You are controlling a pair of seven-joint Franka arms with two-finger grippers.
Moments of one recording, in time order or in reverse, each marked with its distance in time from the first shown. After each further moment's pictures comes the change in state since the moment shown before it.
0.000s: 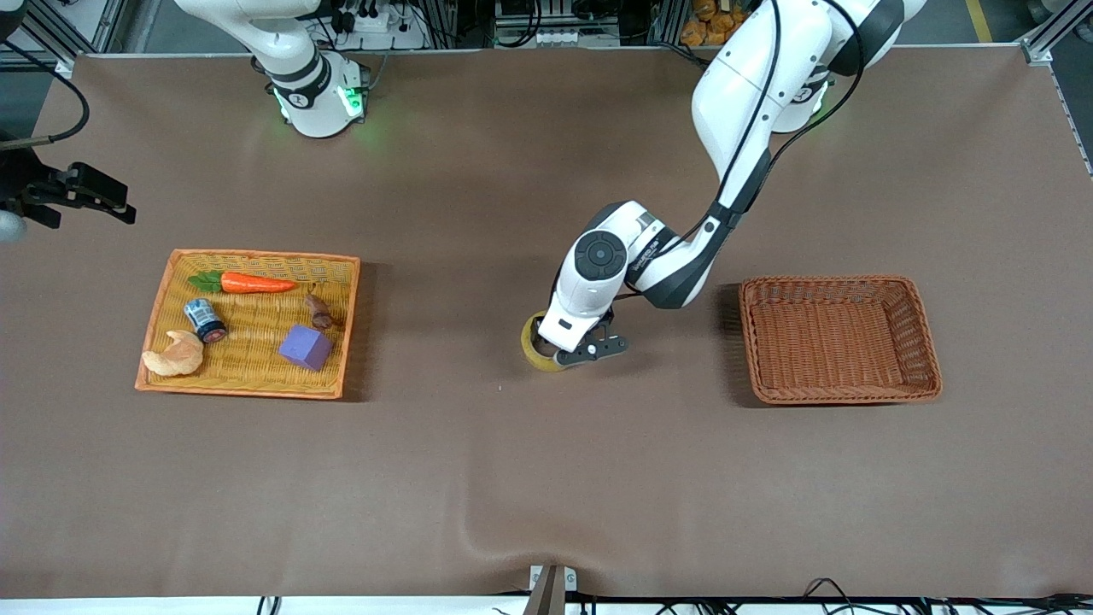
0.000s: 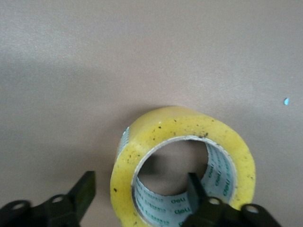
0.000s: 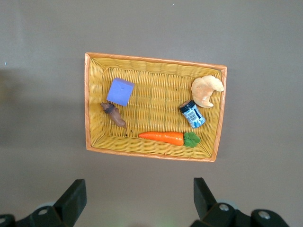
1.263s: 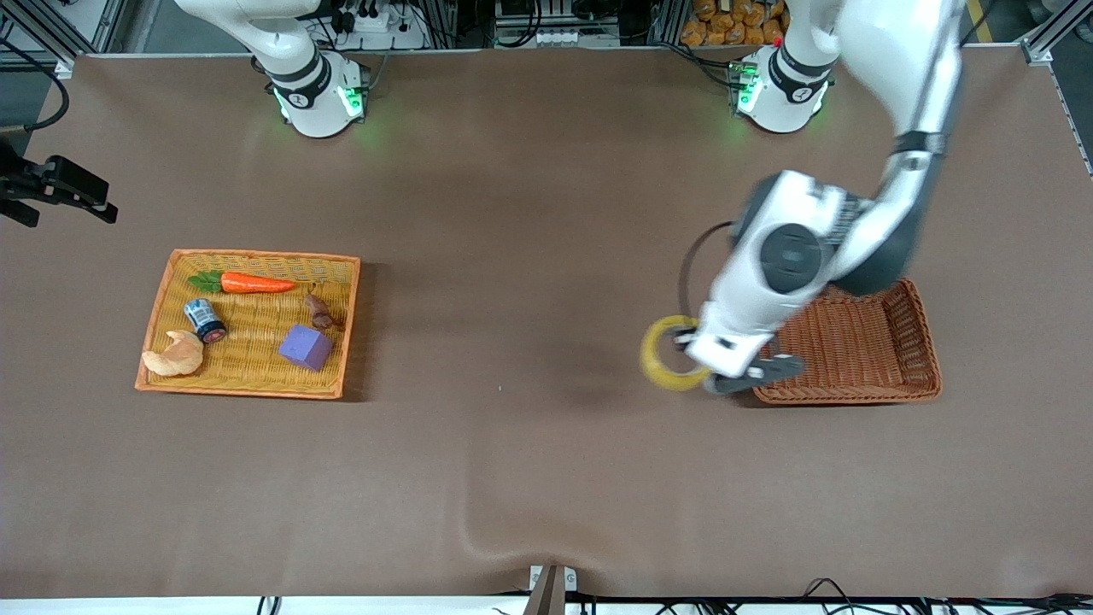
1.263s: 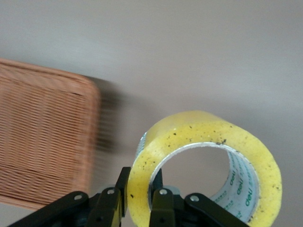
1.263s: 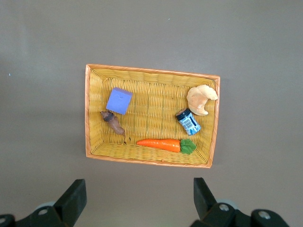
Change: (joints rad) left arm 0.350 -0.386 0.021 -0.122 0.009 -0.396 0.387; right arm -0.001 0.000 -0.003 0.041 -0.003 0.002 -0.001
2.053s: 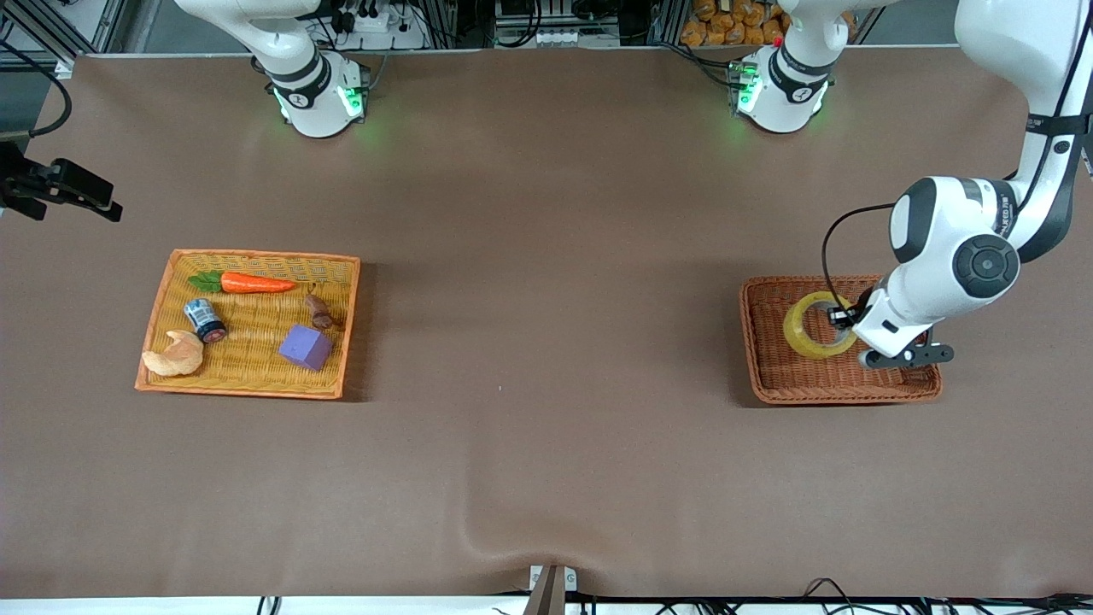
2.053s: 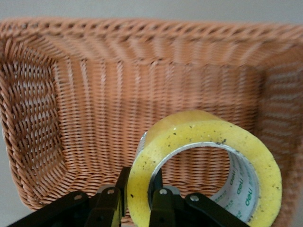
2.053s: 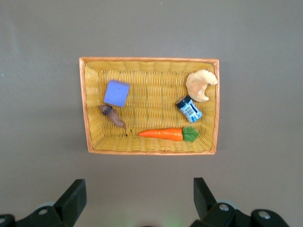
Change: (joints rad) left arm 0.371 -0.155 -0.006 -0.456 0.058 0.225 0.428; right arm 0.000 0.014 -0.001 -0.002 -0.001 -0.043 0.076
